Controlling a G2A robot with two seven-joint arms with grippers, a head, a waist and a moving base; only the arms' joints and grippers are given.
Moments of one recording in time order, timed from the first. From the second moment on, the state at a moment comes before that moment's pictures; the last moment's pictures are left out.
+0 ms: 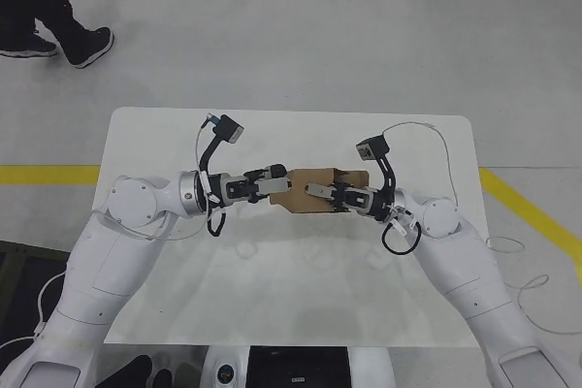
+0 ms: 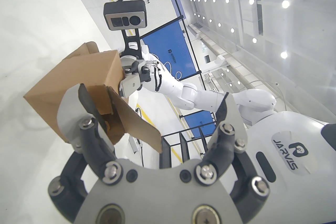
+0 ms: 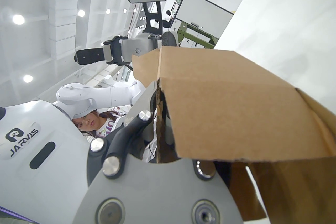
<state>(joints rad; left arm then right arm) 0.96 -1.05 -1.18 -1.63 -0.38 -0.32 -1.03 -0.88 -1.20 1.02 -1.24 0.50 -0.65 1.02</state>
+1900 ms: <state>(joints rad) 0.96 -1.05 -1.17 -1.67 -0.16 -0.23 -0.94 -0.97 -1.17 1.12 -1.44 0.20 -0.50 0.83</state>
